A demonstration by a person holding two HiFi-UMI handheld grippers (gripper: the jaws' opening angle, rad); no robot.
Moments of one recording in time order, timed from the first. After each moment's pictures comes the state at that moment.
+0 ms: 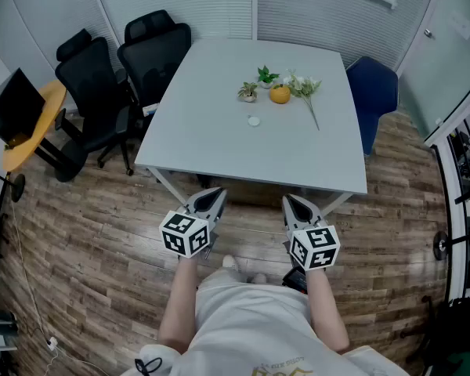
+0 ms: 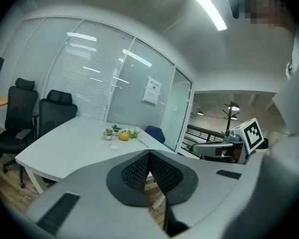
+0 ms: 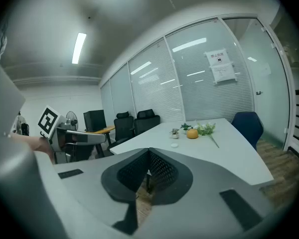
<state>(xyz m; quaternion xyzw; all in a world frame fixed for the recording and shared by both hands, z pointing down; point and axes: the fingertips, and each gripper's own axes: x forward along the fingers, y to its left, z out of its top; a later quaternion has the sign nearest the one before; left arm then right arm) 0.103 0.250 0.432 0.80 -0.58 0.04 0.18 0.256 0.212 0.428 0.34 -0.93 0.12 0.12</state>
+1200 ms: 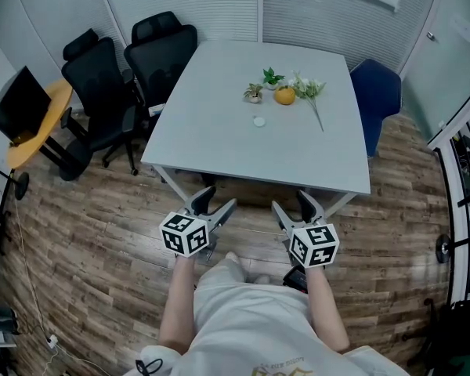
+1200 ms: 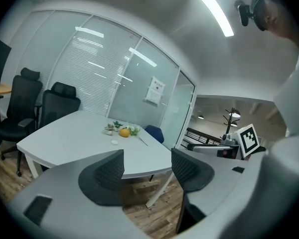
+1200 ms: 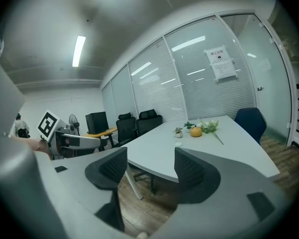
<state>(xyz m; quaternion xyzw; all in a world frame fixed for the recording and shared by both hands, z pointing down) 0.098 0.275 0.444 0.79 -0.57 0.02 0.21 0.248 0.228 0.434 0.33 -0.93 0.13 0.11</state>
